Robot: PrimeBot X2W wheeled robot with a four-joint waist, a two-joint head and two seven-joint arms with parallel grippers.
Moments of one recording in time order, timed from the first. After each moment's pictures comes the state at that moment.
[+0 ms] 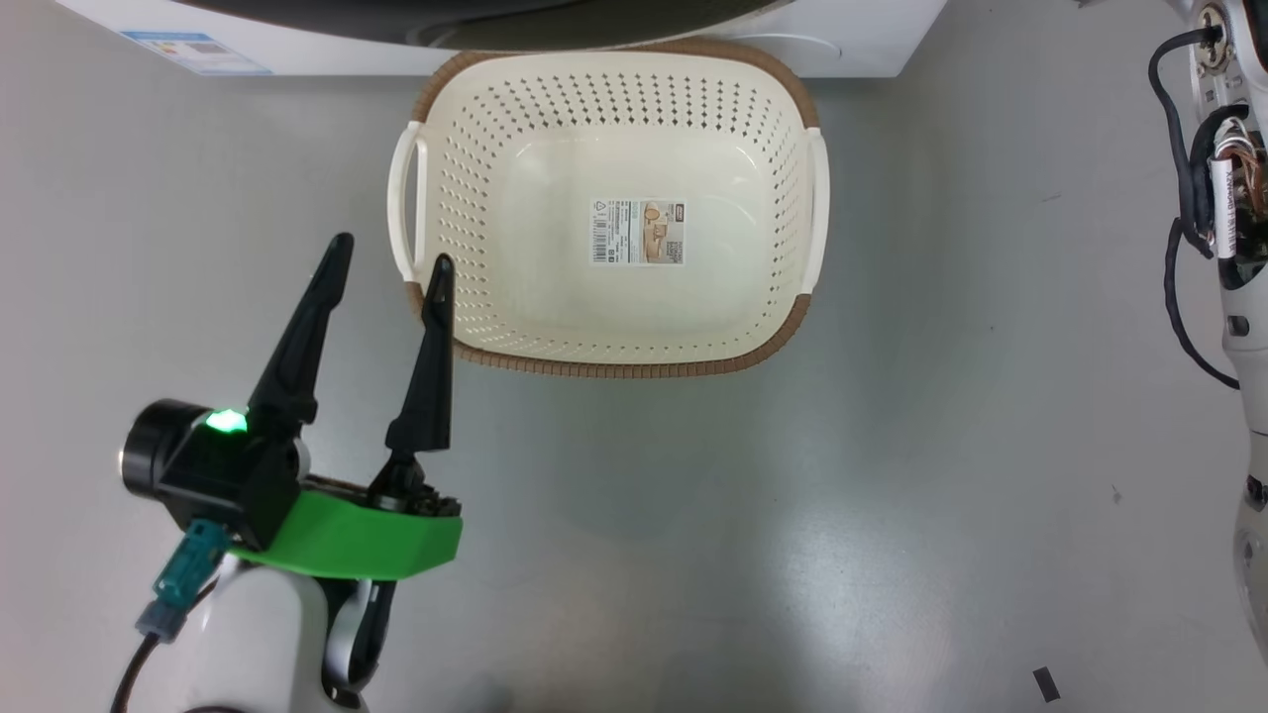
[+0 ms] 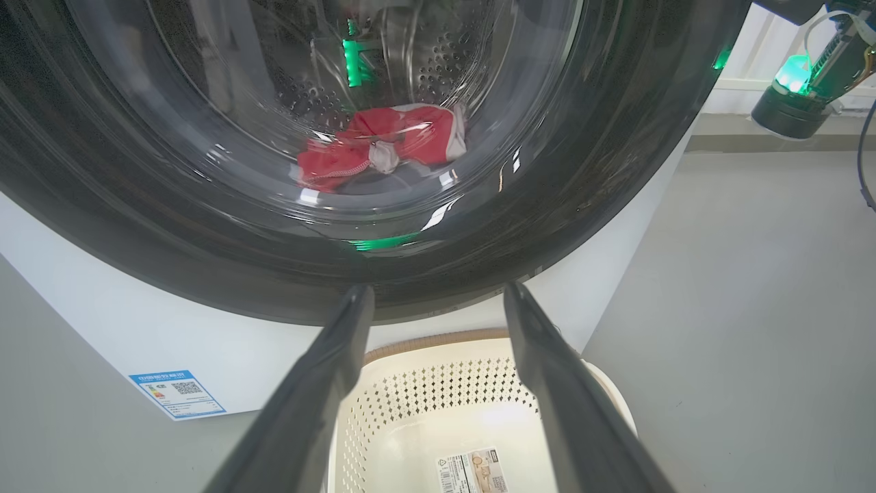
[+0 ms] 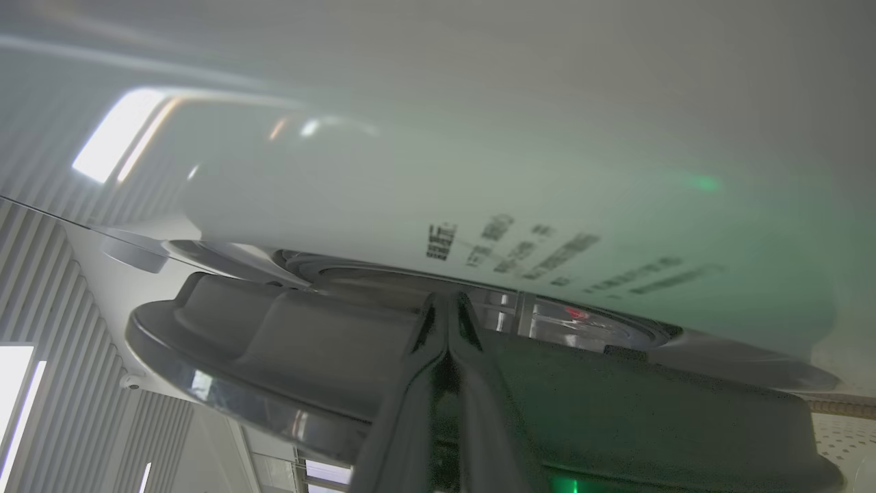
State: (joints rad) left arm -0.40 0.03 -0.10 0.08 -0.15 -0.11 -0.25; right arm -1.19 -0.16 0.11 0.52 1.70 0.13 0.56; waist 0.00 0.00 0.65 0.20
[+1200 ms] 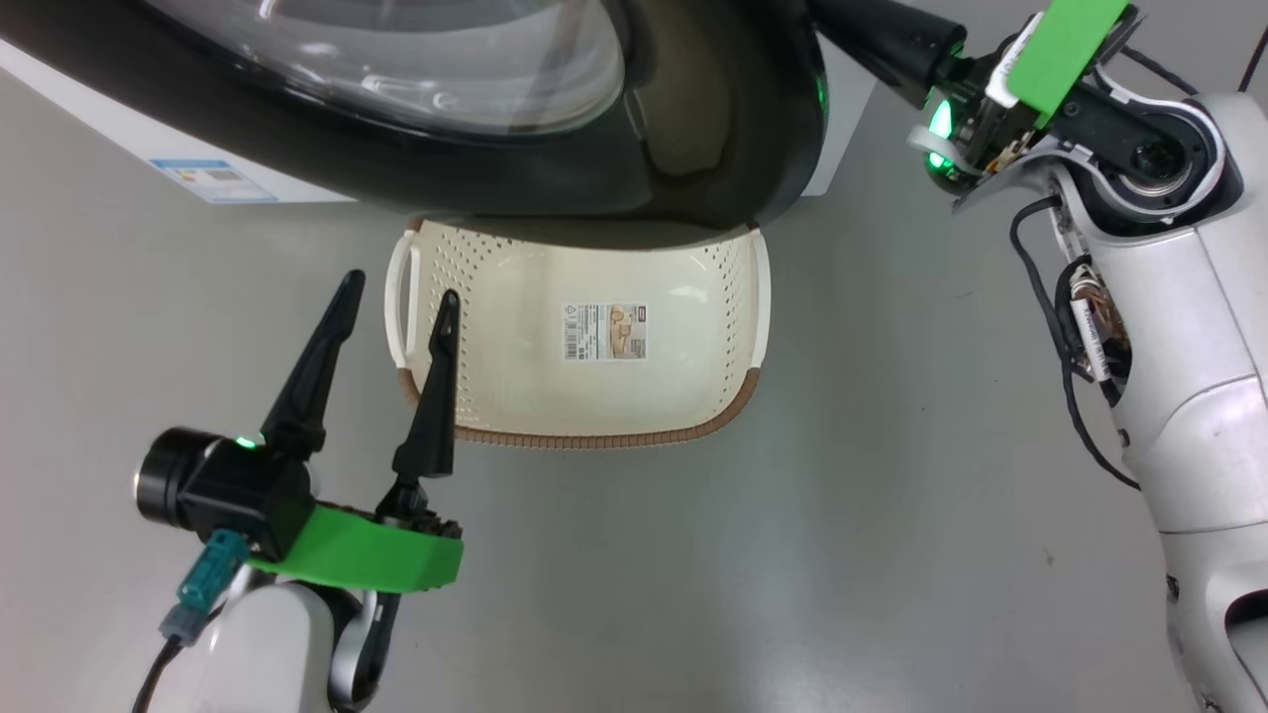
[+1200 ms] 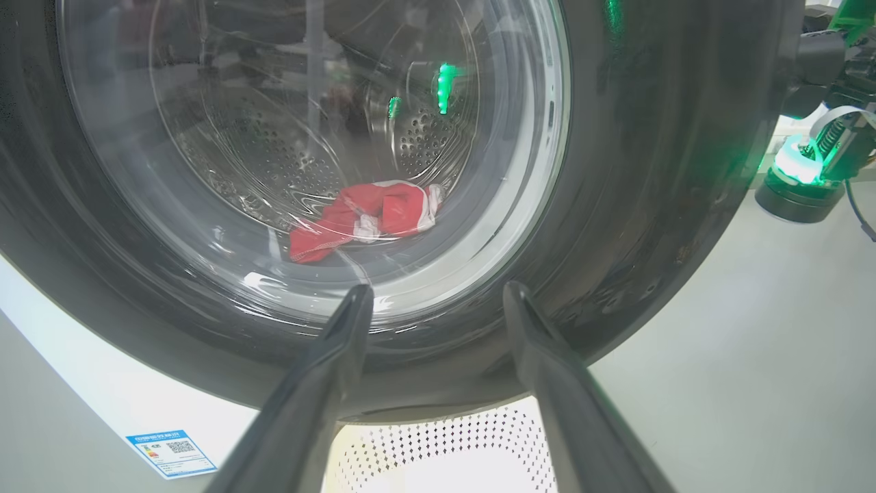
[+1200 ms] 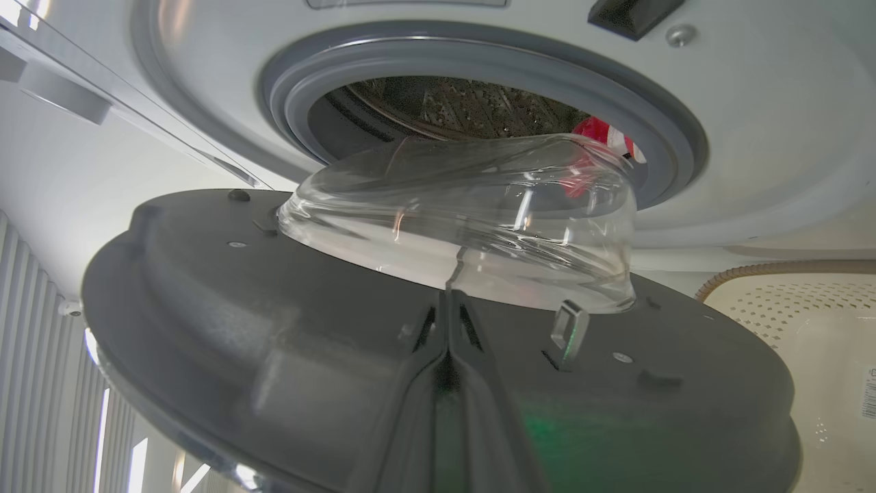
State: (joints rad) left arm -0.37 0.03 -0.09 0.13 -0.13 -0.12 -0.25; right arm -1.04 -0.11 0.20 0.57 1.62 0.13 0.72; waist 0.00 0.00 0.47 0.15
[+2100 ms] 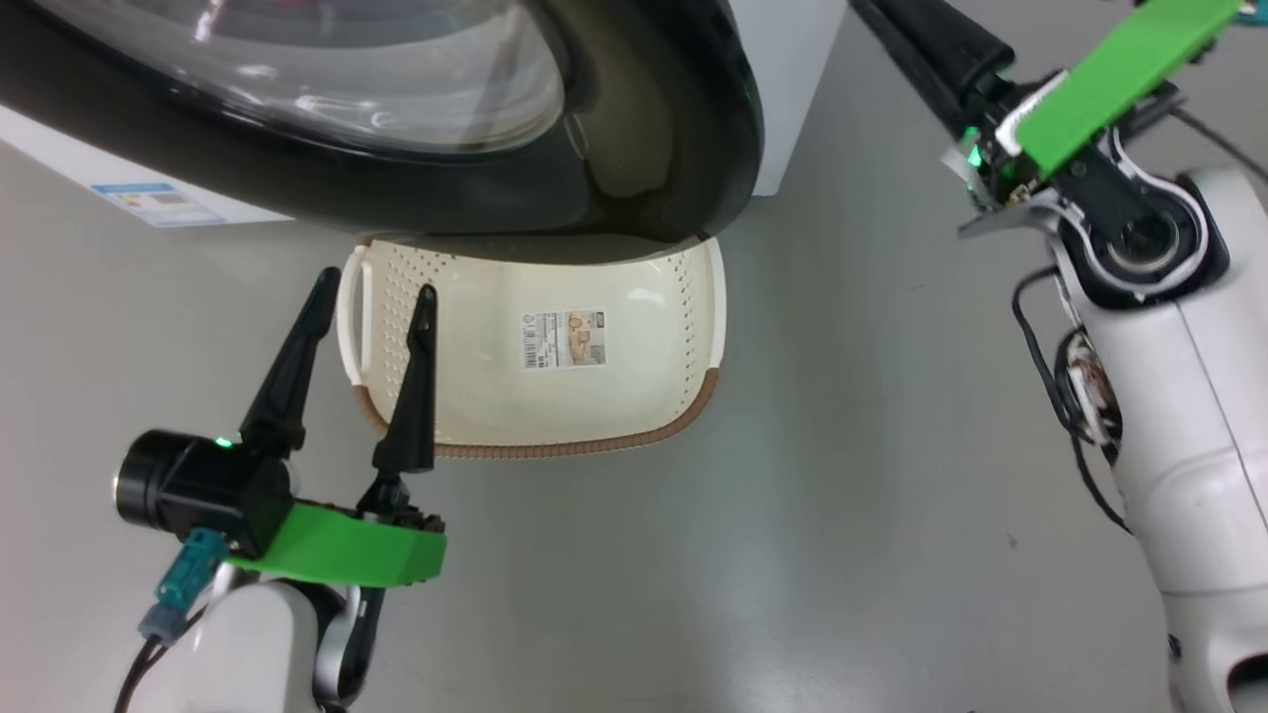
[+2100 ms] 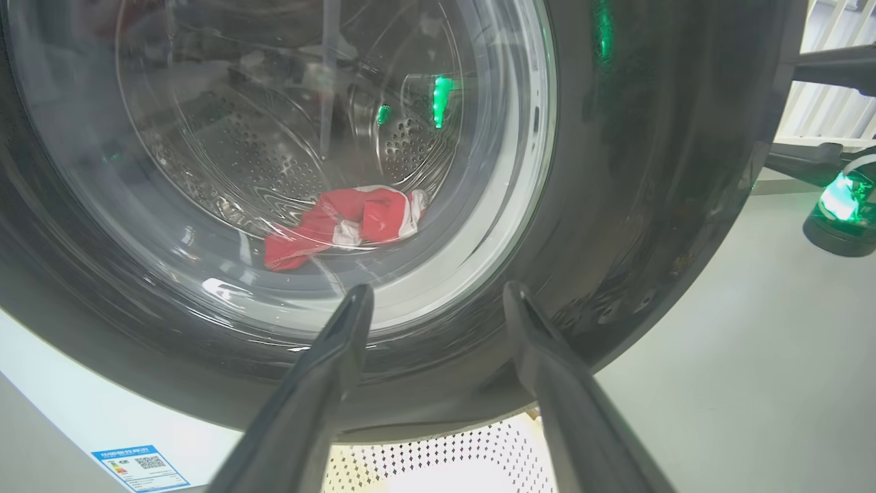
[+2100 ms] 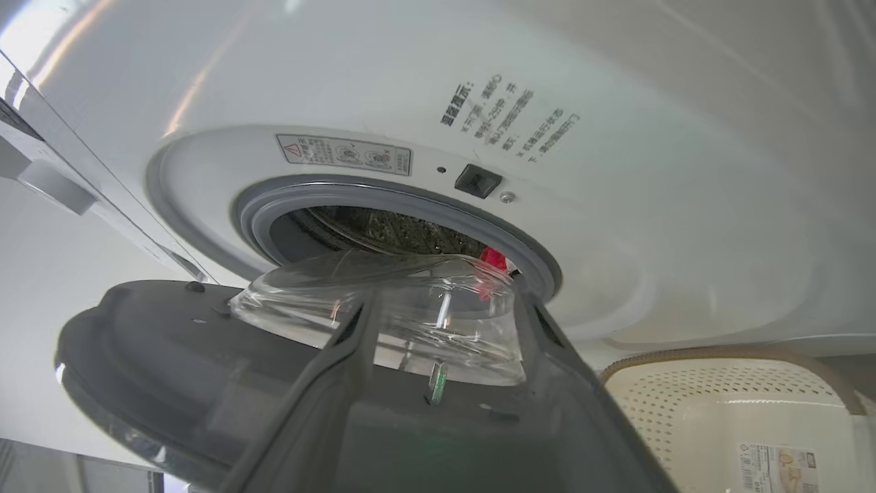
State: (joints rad) left arm -0.37 0.03 -0.07 0.13 -0.13 -0.12 -0.25; right arm -0.92 -0.11 0.15 0.49 1.50 0.13 0.44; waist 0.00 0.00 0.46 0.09
